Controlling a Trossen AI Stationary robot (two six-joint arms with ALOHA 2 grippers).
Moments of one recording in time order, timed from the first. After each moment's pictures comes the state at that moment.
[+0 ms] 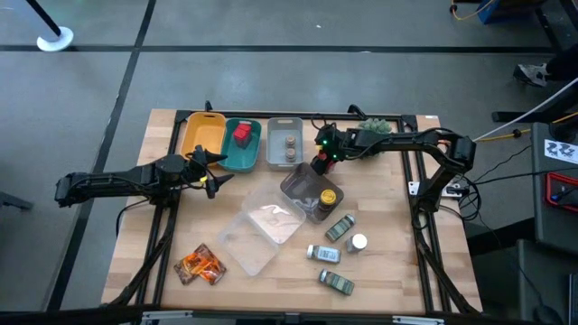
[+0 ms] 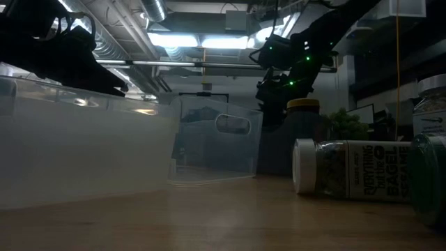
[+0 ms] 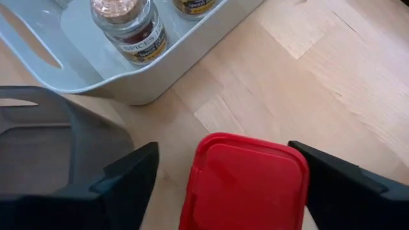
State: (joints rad) left arm 0.16 0.27 0.13 -0.12 -0.26 -0.12; right arm -0.37 1.69 1.05 -0.40 0.09 0.34
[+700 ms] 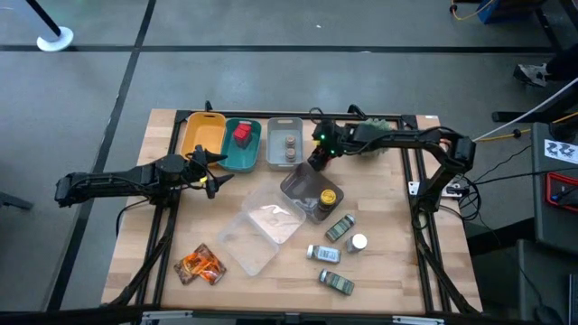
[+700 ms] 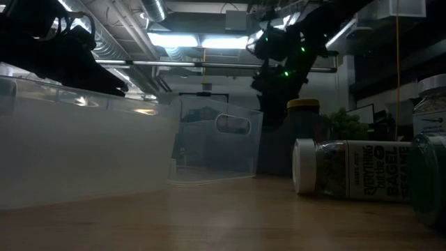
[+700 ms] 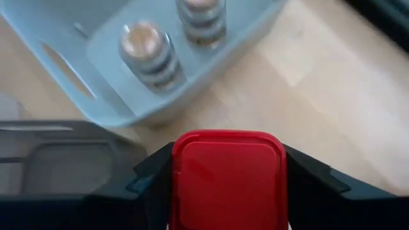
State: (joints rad) left arm 0.16 0.27 0.13 -0.12 -0.26 -0.10; right arm -0.37 1.69 1.16 -0.49 0.09 0.33
